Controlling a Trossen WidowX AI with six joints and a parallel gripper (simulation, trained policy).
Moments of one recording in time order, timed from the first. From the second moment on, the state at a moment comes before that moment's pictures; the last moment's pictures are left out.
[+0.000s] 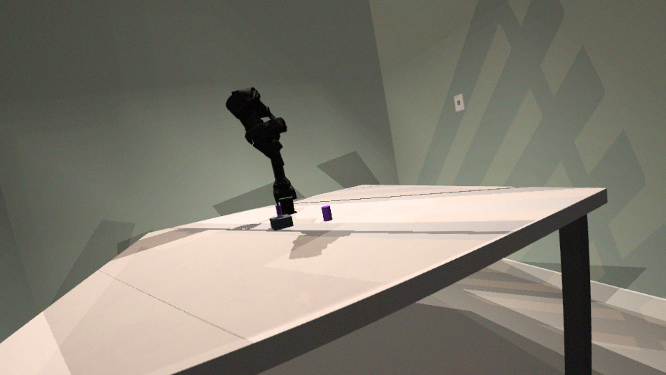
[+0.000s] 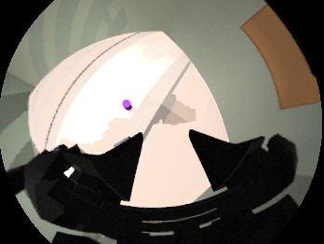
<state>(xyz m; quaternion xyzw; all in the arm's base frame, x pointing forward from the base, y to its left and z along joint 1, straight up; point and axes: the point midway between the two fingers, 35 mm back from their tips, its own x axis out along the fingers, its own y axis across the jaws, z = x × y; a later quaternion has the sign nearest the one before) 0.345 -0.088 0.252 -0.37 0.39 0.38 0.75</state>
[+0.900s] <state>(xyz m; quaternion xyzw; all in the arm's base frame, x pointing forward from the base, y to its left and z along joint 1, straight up) 0.353 -0.059 0.203 -0.36 0.47 0.43 0.68</state>
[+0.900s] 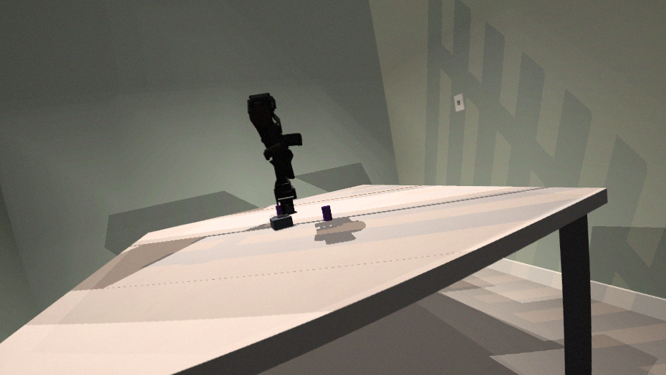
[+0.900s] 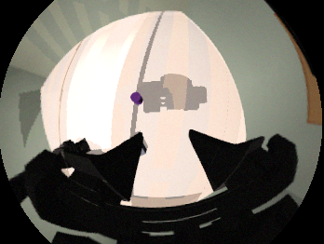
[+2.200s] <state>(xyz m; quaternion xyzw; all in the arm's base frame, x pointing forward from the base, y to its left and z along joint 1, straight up) 0.360 -0.015 0.148 -0.39 0.56 0.45 0.58</state>
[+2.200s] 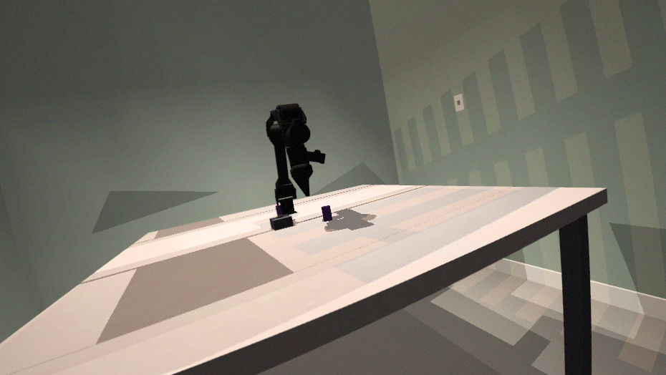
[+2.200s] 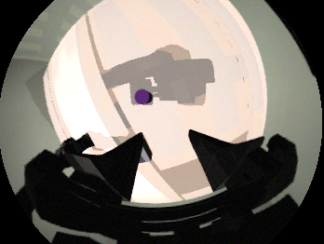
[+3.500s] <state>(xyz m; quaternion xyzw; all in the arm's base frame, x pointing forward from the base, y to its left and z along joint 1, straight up) 0.341 0.048 0.094 -0.43 0.56 0.52 0.47</state>
